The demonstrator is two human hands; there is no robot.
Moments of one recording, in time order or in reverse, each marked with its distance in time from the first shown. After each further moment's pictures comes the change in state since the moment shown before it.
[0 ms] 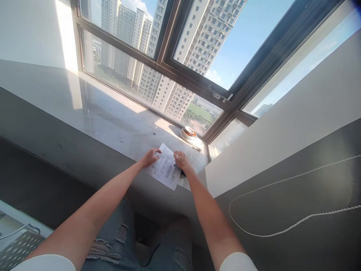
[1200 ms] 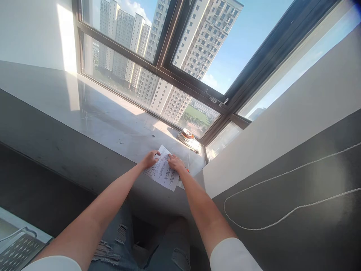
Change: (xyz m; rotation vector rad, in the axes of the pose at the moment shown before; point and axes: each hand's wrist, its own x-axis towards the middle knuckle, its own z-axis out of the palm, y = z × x) left_hand 0.001 -0.002 0.005 0.038 0.024 0.038; right_hand 0.009 -0.019 0.017 -0.189 -0.293 0.145
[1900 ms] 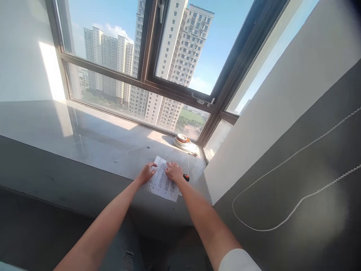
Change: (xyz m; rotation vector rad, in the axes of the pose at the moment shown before) left_hand -0.002 0.003 -0.006 0.072 -0.013 -0.037; right_hand -0.007 -0.007 0.008 0.101 0.209 -0.047
